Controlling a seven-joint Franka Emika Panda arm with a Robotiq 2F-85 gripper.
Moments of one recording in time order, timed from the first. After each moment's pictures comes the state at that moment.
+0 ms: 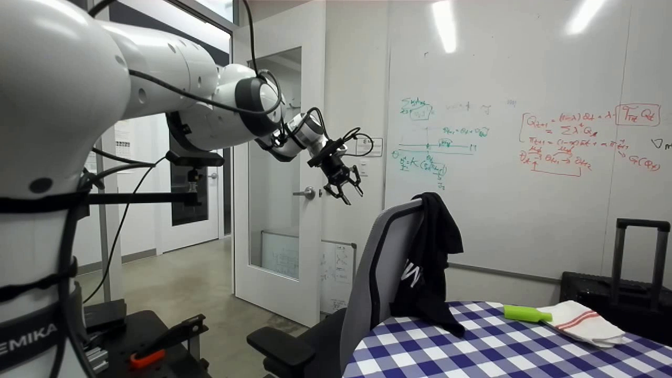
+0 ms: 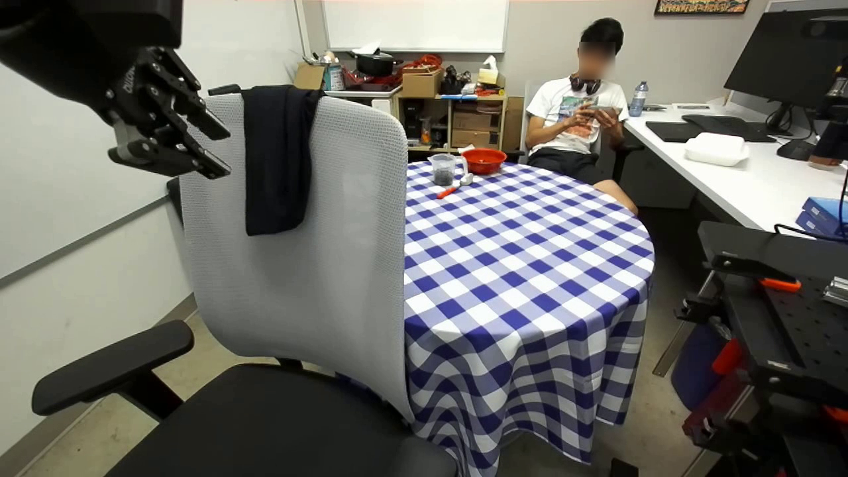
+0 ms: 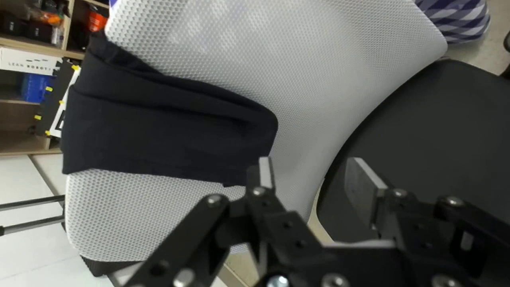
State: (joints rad) arm 0.52 1.25 -0.25 -0.46 -0.48 1.54 -0.13
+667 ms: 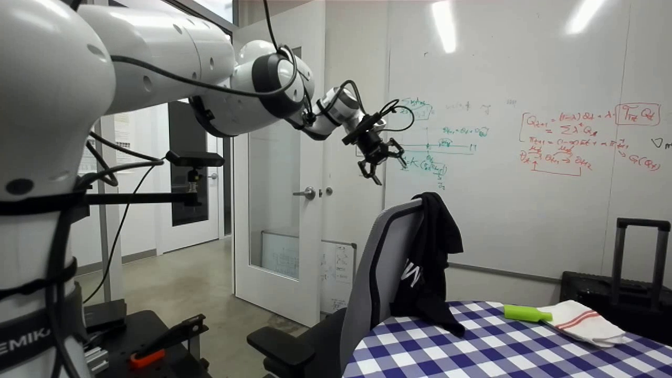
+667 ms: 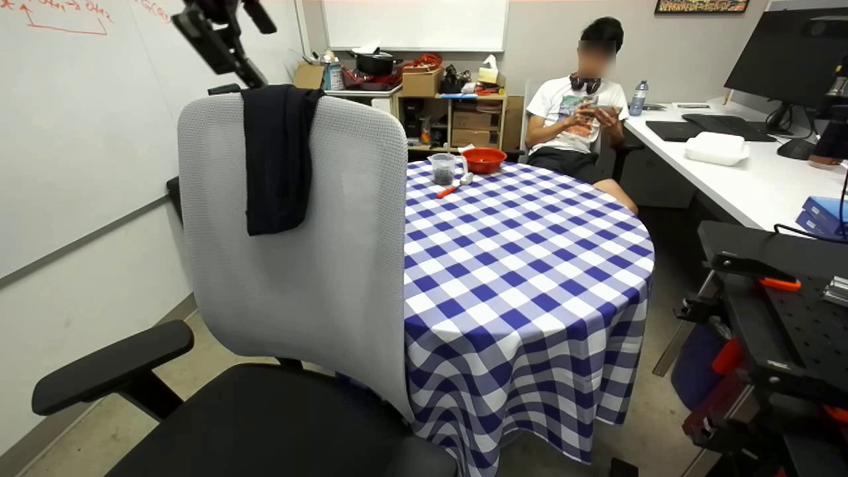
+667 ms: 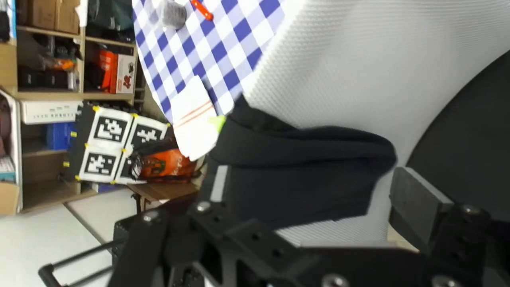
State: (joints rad) arm 0.35 1.16 -0.25 -0.44 -0.47 1.53 -0.14
